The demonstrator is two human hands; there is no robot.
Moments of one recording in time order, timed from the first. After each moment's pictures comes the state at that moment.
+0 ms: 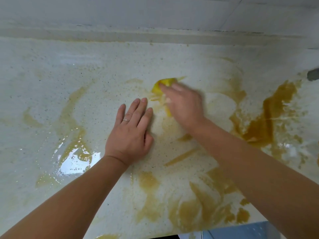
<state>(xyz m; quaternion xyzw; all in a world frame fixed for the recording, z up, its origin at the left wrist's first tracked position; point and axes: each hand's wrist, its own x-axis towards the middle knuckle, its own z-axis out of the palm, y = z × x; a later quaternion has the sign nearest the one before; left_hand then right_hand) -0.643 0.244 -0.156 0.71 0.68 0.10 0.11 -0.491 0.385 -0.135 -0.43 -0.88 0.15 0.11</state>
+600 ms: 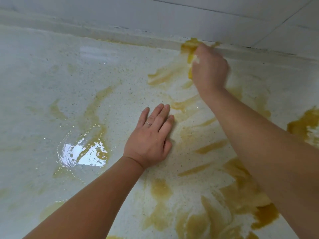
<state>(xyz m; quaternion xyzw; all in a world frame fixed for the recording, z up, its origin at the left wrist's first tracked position) -0.645 0.245 -0.159 0.72 0.68 0.11 0.11 -0.556 0.489 -0.134 -0.57 -0.82 0.01 0.06</state>
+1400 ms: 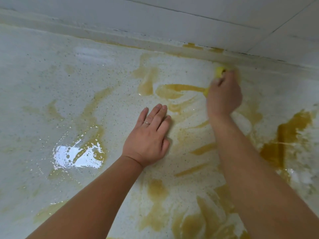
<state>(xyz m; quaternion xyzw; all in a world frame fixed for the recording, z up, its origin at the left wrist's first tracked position) -0.644 0.249 -0.156 0.70 0.69 0.12 0.12 -0.503 0.460 -0.143 -0.74 -0.66 0.06 0.14</state>
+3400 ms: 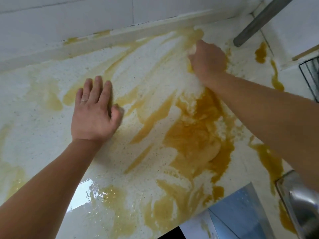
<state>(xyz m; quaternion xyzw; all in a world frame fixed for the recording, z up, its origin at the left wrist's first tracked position) -0.605 0.340 -0.153 0.70 0.69 0.09 0.12 -0.302 0.512 -0.112 -0.73 -0.68 -0.02 -0.01</state>
